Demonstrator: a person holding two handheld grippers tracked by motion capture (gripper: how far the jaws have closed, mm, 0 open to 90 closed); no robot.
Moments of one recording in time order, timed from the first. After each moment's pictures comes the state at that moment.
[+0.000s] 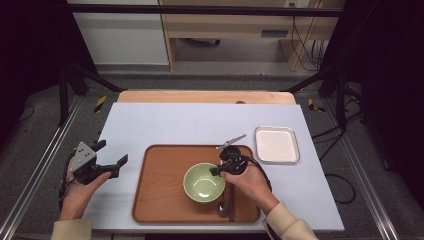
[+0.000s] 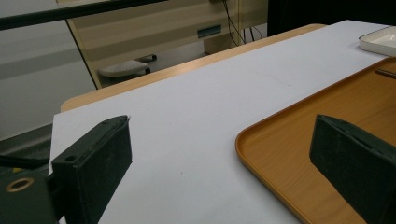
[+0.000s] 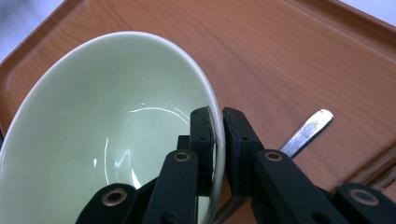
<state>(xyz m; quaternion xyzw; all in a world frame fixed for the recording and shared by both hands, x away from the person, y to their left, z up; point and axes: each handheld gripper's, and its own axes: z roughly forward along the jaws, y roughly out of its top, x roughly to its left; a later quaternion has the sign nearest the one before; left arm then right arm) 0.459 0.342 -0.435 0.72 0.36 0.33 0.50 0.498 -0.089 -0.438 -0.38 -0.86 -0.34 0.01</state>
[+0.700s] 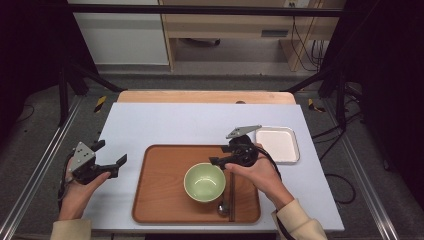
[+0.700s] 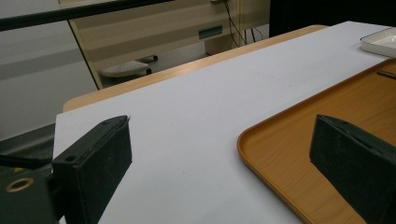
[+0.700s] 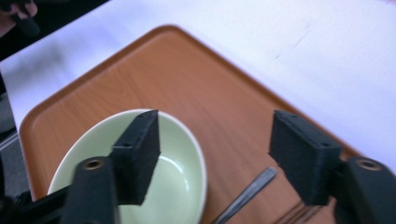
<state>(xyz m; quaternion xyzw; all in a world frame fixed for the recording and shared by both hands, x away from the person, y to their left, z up) 0.458 0.343 -0.435 0.71 0.36 0.33 0.50 0.497 -0.111 -0.389 -0.34 -0.83 -0.43 -0.06</state>
